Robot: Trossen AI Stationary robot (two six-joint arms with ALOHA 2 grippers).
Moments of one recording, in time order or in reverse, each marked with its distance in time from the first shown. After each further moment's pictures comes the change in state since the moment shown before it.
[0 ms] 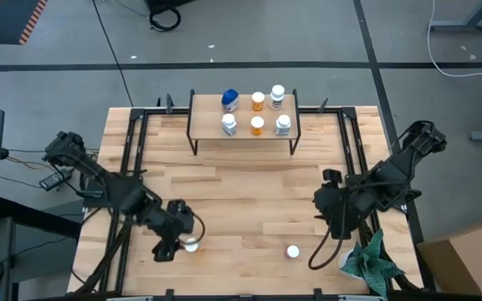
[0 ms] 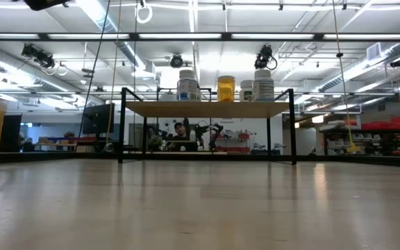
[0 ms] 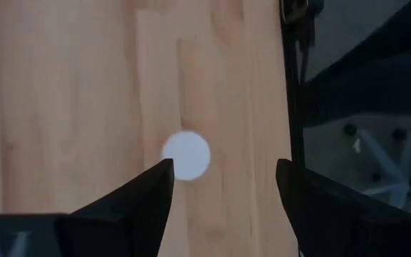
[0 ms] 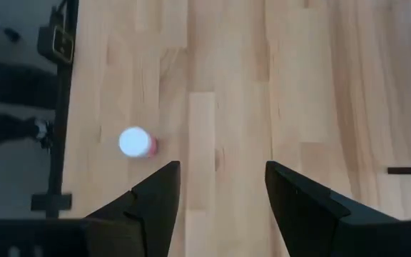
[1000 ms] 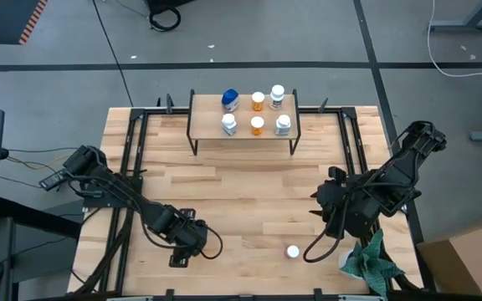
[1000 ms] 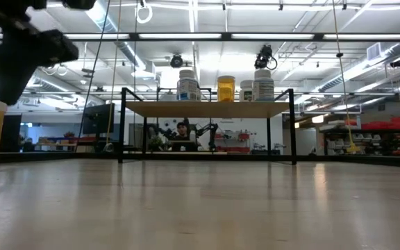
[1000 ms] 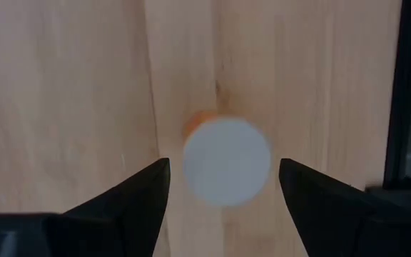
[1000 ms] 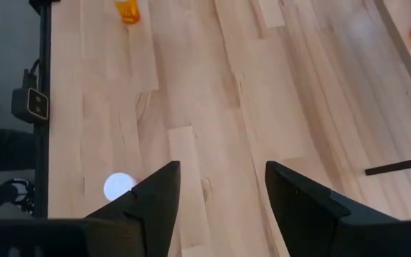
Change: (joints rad) left arm 0.006 0.285 -0.038 0.049 0.022 0.054; right arm 0.066 -0.001 -0.008 0.016 0.206 0.185
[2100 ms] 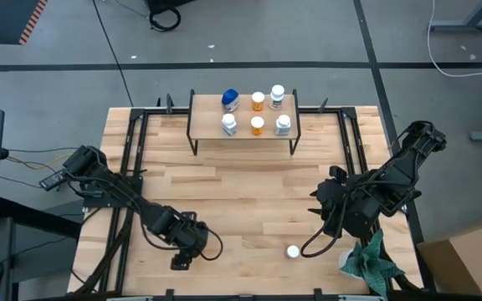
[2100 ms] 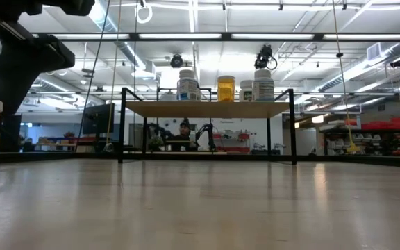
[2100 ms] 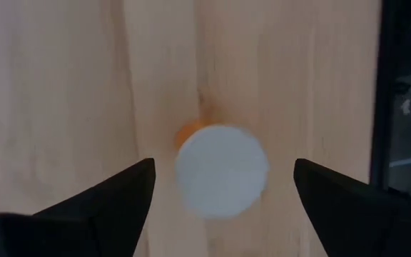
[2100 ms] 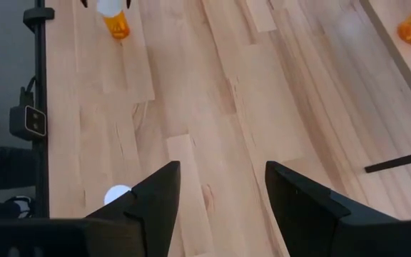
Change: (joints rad) left arm -0.011 0.000 -0.035 0.088 0.016 -0.029; right arm -0.001 0.000 0.000 0.004 0.029 0.052
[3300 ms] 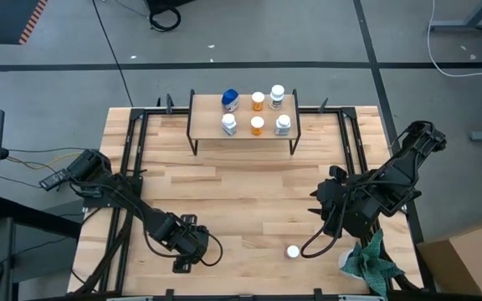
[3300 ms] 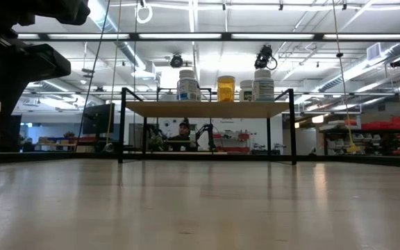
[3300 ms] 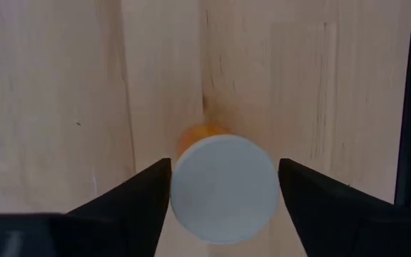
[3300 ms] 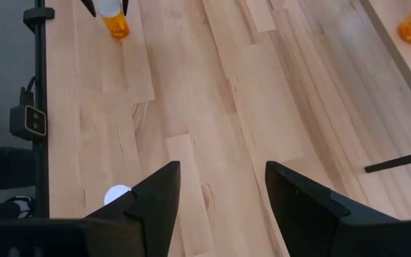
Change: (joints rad) left arm -0.030 0.059 0.002 0.027 -0.053 -0.034; right arm 0.000 0.000 0.000 0.000 0.000 0.000
